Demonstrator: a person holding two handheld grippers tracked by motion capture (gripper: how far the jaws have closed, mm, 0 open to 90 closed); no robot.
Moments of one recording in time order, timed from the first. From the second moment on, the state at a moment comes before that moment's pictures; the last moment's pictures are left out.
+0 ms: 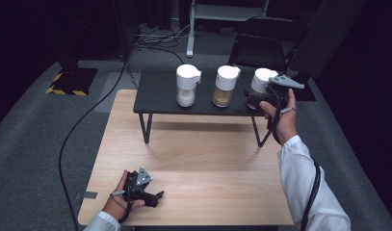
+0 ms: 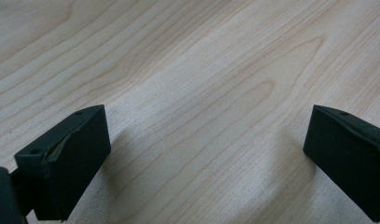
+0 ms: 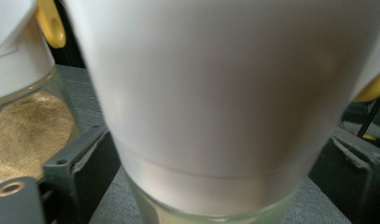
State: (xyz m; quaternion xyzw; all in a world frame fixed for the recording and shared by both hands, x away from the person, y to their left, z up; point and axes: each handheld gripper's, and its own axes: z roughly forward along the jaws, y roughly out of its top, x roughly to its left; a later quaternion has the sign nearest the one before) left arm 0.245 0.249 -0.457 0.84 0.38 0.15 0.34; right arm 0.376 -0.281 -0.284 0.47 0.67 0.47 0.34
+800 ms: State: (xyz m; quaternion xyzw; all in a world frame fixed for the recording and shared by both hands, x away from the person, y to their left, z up) left arm 0.245 0.249 -0.457 0.84 0.38 0.15 0.34; right arm 0.362 -0.279 -0.297 0.43 0.68 0.47 0.37
